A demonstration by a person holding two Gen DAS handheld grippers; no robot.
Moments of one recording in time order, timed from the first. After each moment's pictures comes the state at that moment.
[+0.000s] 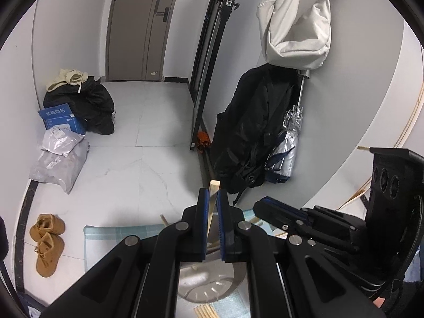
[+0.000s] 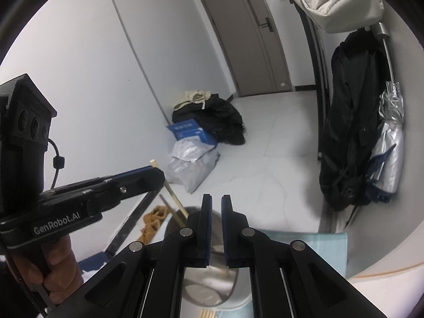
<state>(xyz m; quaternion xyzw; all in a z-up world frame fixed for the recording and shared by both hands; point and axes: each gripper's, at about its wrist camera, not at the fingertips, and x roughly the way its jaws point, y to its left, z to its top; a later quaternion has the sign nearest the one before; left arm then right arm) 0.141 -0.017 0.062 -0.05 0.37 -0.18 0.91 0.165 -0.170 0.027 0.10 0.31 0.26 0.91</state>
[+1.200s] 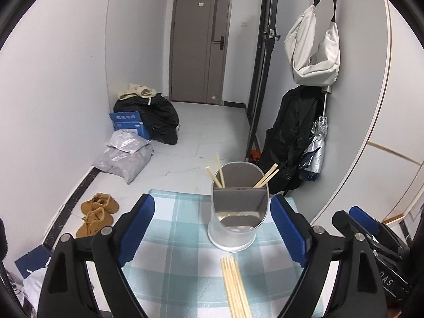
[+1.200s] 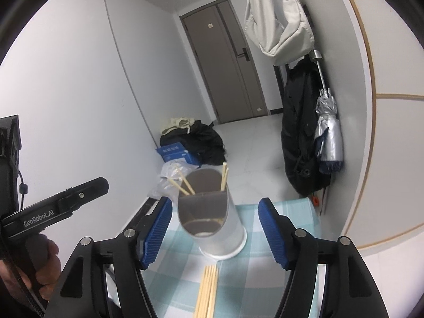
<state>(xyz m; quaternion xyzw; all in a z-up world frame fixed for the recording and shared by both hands) -0.004 -0.005 0.065 -0.04 0.29 0.00 0.96 -0.001 -0.211 0.033 0.13 0.24 0.19 0.94</state>
